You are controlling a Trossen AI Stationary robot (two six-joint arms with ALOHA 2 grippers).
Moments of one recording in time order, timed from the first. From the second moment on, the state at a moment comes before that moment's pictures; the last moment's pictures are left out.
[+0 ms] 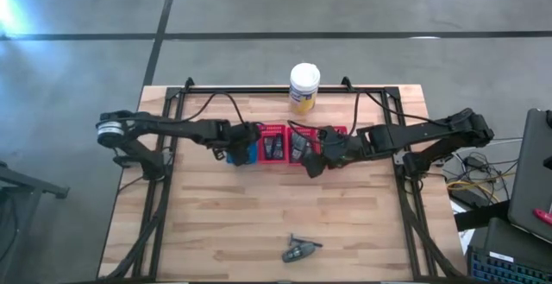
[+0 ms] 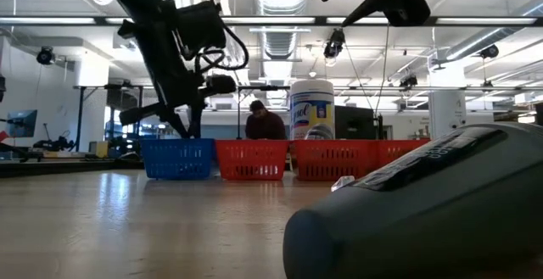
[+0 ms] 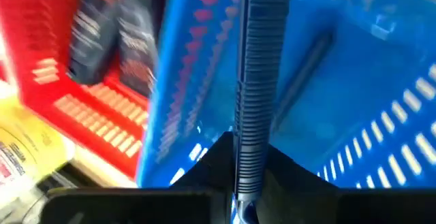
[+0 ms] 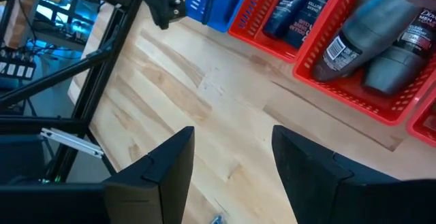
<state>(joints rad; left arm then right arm) 0.20 1.50 0.88 -0.48 -0.26 1.39 0.15 1.38 1.22 -0.65 0.18 1.21</state>
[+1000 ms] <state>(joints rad) 0.02 1.24 0.88 -0.58 -0.32 0.92 0.27 1.40 1.21 -0.65 0.04 1.26</state>
